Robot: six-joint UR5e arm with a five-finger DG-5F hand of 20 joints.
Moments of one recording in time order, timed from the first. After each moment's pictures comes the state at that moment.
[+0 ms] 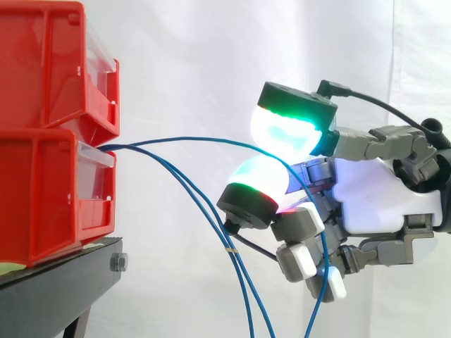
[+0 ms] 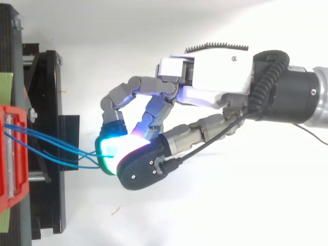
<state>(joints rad) 0.12 -2.24 -1.27 -2.81 -1.40 -0.01</state>
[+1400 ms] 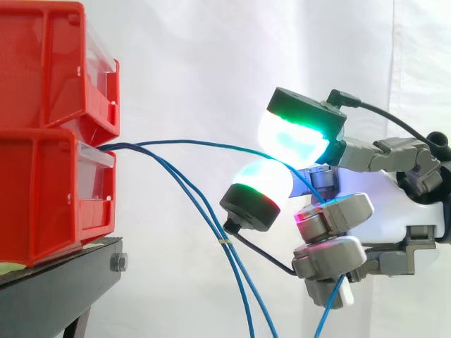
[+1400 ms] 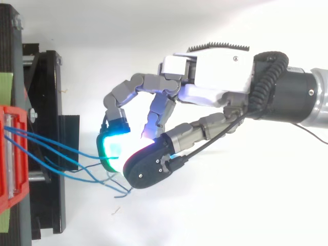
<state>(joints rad) 0.12 -2.24 -1.30 -2.75 -1.38 -0.01</state>
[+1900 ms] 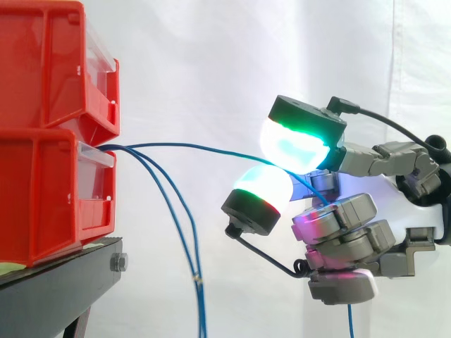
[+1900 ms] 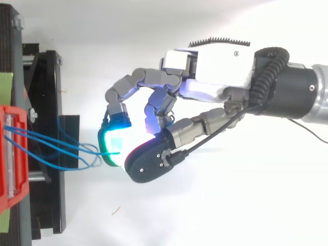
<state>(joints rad) 0.11 -2.24 -1.30 -2.76 -1.38 0.00</state>
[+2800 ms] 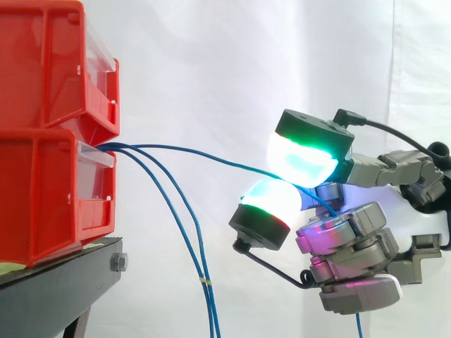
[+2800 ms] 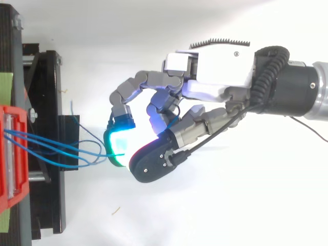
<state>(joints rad) 0.10 -2.24 -1.30 -2.79 -1.41 0.00</state>
